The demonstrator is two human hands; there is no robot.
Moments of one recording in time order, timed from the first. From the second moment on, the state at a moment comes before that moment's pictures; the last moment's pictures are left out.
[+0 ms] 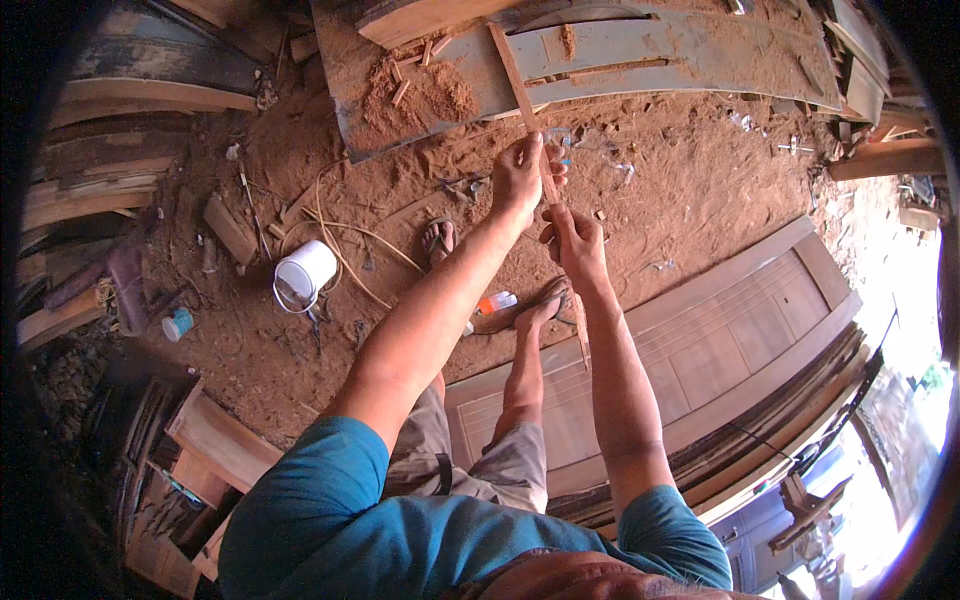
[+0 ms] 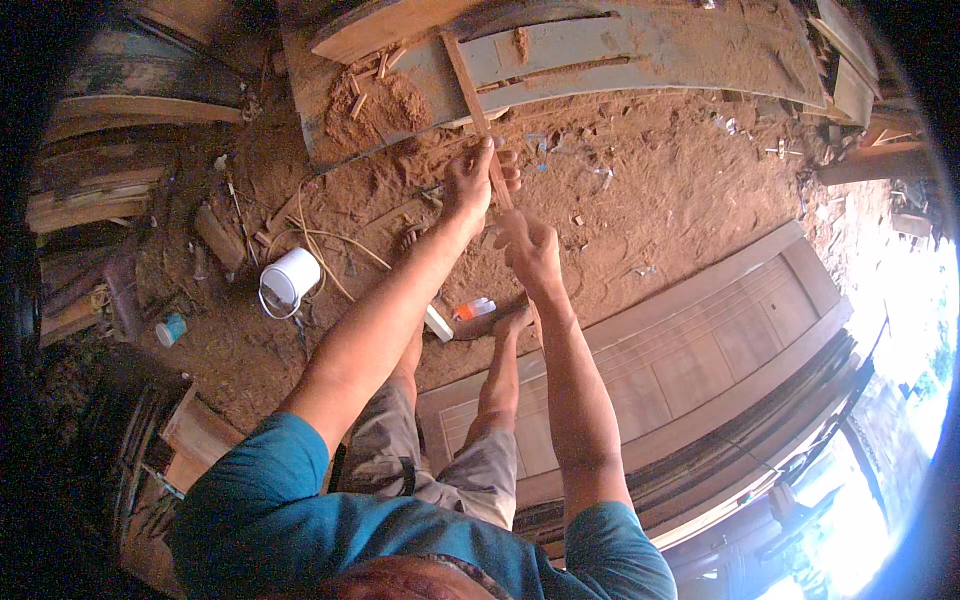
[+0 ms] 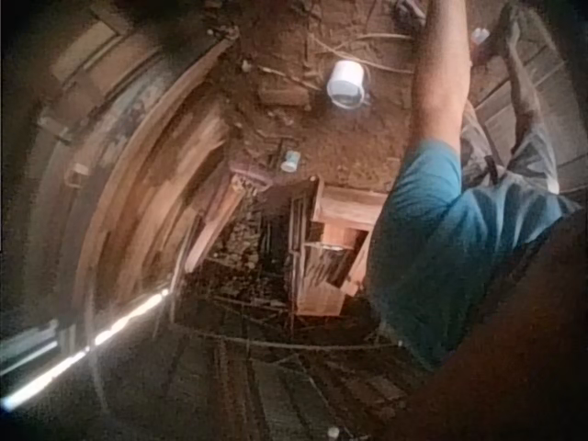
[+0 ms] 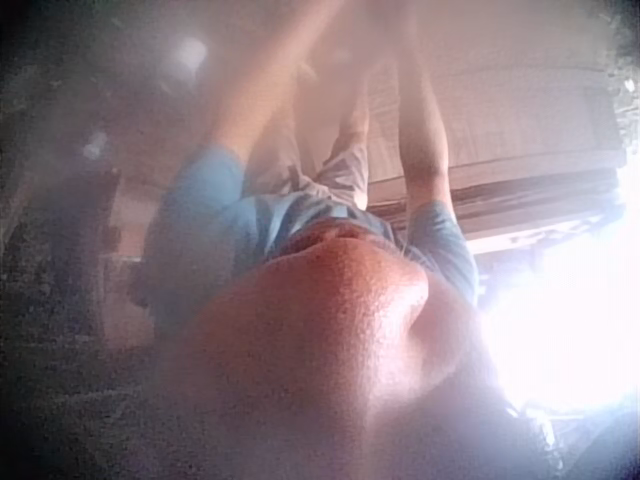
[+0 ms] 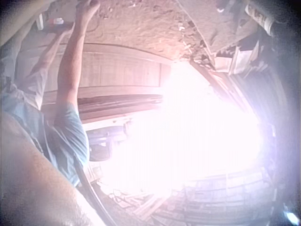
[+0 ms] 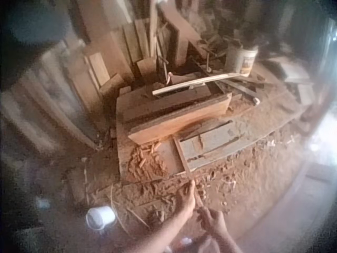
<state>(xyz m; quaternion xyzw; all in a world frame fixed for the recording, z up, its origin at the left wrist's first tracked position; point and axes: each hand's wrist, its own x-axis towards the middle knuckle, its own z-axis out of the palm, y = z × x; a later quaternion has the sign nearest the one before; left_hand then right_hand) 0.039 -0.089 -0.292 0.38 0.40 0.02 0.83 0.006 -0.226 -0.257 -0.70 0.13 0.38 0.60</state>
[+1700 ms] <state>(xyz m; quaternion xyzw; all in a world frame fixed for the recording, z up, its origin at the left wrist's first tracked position) 0.065 -0.092 -0.284 0.40 0.40 0.01 0.83 0.022 -0.231 -0.262 -0.73 0.12 0.37 0.57</state>
